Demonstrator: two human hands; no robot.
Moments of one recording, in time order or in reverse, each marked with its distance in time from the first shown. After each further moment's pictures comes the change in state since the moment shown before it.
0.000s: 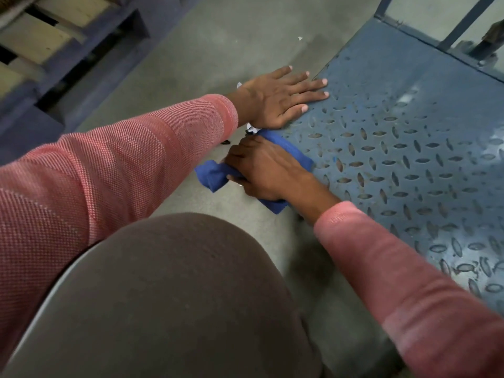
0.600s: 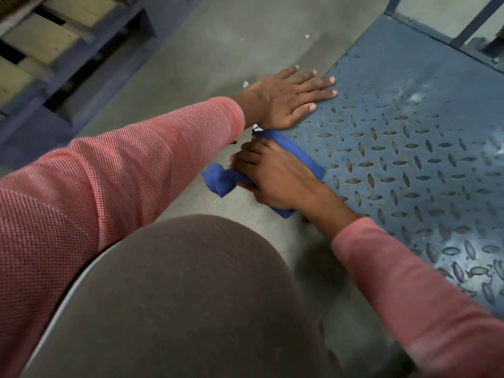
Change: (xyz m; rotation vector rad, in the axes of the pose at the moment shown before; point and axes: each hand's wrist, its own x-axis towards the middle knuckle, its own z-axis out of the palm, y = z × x) left_hand -0.002 0.001 0.001 -0.014 0.001 -0.035; right_hand -0.009 -0.003 0.009 -0.044 0.054 -0.036
